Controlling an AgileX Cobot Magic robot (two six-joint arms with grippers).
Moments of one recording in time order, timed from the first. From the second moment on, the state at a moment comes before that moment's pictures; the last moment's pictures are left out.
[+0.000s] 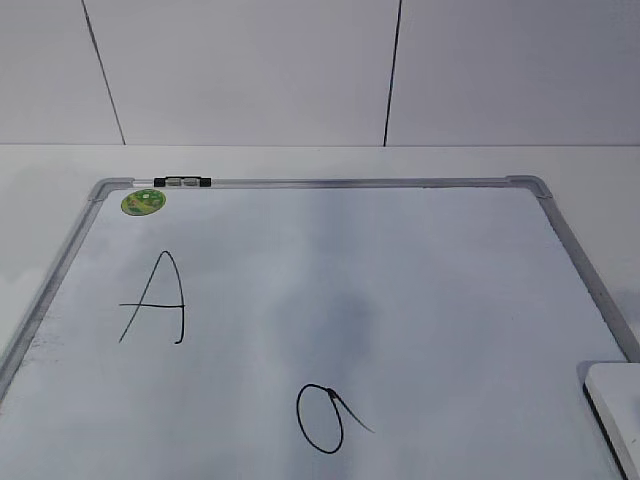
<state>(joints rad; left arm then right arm) -0.09 1.38 -1.01 -0.08 1.01 0.08 -0.02 0.49 -0.56 0.09 1.26 0.00</state>
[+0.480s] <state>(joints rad) -0.09 1.66 -1.11 -0.05 0.92 0.08 -0.02 0.49 -0.56 0.09 1.26 0.00</state>
